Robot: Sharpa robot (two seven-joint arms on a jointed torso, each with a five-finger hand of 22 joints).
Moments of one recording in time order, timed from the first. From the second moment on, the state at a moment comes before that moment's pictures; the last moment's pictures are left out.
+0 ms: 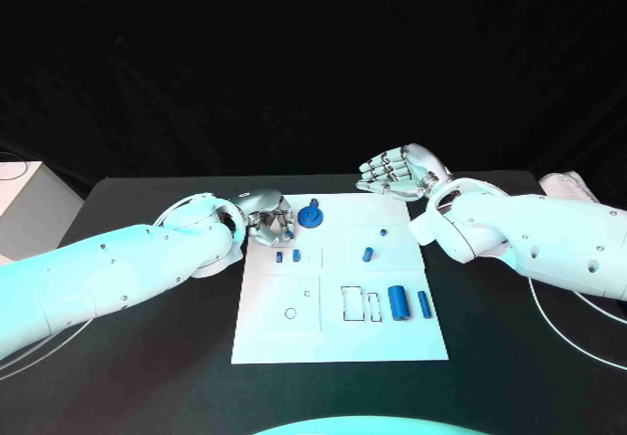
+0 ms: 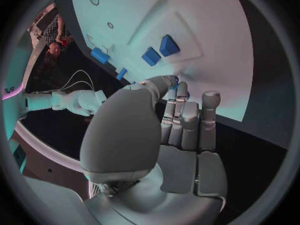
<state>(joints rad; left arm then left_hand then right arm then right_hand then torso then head) 1.24 -0.61 -0.10 1.29 -1.33 -0.19 -0.07 1.51 -0.23 0.56 0.12 0.28 0.99 0.15 0.36 0.32 1.10 0.09 0.39 0.12 1.22 0.02 1.44 0.85 0.15 1.01 0.13 1.21 1.03 1.31 -0.83 -0.15 1.48 -0.63 -0.57 0.17 1.39 -0.17 0.33 0.11 0.10 0.88 0.22 0.21 0.21 1.00 0.19 0.08 0.06 0.91 0.18 0.08 0.16 0.17 0.69 0.29 0.06 0.08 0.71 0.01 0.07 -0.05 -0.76</state>
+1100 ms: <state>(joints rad) 1.24 -0.59 -0.10 1.28 -1.35 -0.16 -0.07 1.51 -0.23 0.57 0.12 0.28 0.99 0.14 0.36 0.32 1.10 0.08 0.38 0.12 1.22 0.02 1.44 0.85 0.15 1.01 0.13 1.21 1.03 1.31 -0.83 -0.15 1.48 -0.63 -0.57 0.17 1.39 -0.17 0.33 0.11 0.10 0.88 0.22 0.21 0.21 1.00 0.19 0.08 0.06 0.91 0.18 0.08 0.15 0.17 0.69 0.29 0.06 0.08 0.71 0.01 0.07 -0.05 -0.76</state>
